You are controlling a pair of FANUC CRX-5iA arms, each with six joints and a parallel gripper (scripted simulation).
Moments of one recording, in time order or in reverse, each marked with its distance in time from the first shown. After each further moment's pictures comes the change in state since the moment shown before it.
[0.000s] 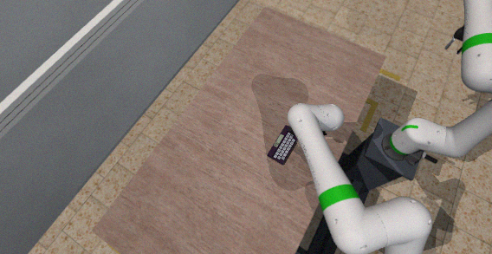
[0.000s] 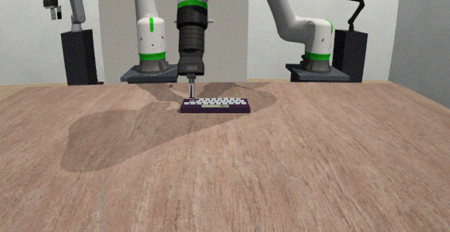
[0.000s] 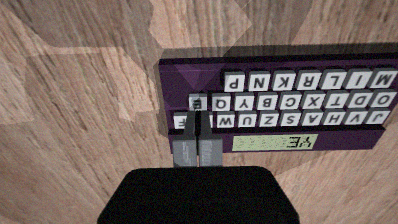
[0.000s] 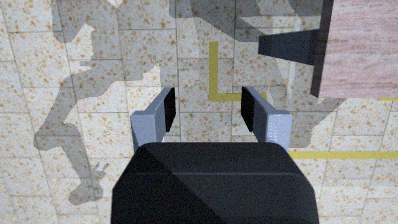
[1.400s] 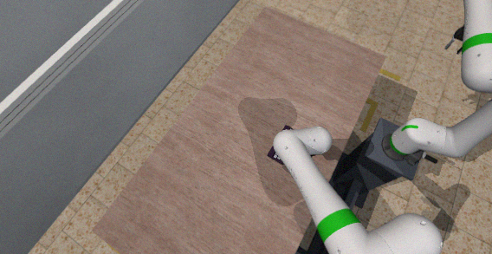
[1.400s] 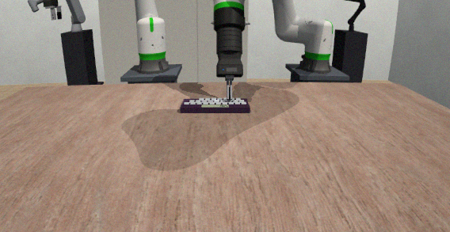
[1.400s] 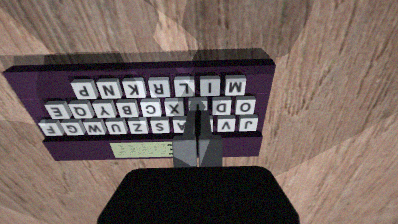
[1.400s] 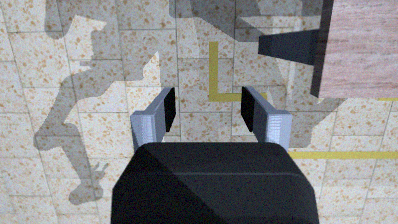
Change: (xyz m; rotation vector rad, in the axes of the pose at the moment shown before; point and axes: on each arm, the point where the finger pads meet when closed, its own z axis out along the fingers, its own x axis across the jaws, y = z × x) left arm 0.111 -0.002 0.005 0.000 0.000 0.000; right arm 0.000 0.000 0.000 0.000 0.000 0.000
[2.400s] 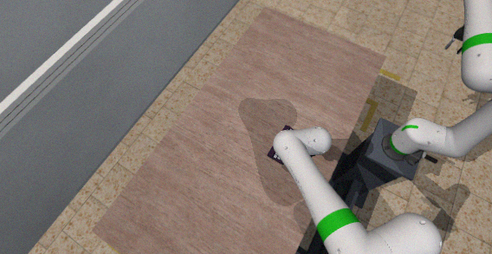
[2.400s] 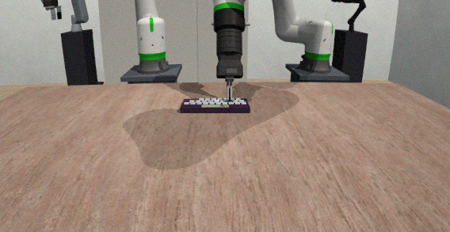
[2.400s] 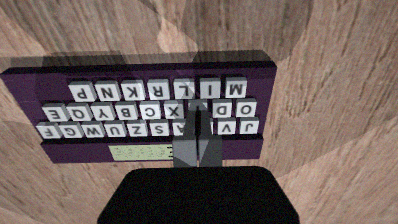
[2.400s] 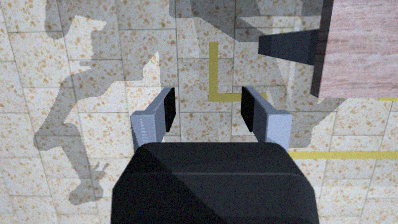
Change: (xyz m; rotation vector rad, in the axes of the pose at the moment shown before) left arm 0.000 -0.001 0.003 0.000 0.000 0.000; right arm 0.000 0.000 0.000 0.000 0.000 0.000
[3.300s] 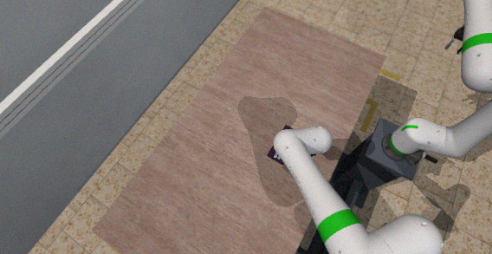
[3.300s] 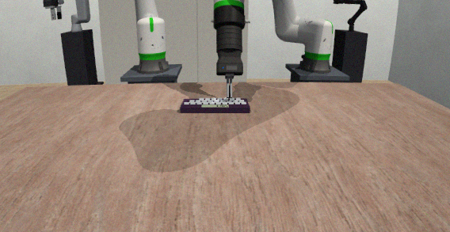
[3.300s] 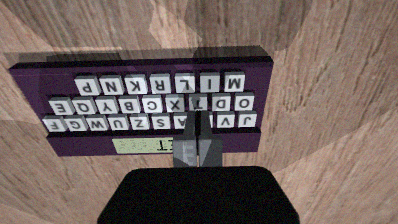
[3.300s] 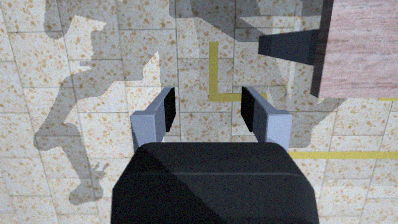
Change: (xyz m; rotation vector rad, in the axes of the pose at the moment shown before) left arm 0.000 0.004 -0.008 0.000 0.000 0.000; right arm 0.000 0.000 0.000 0.000 0.000 0.000
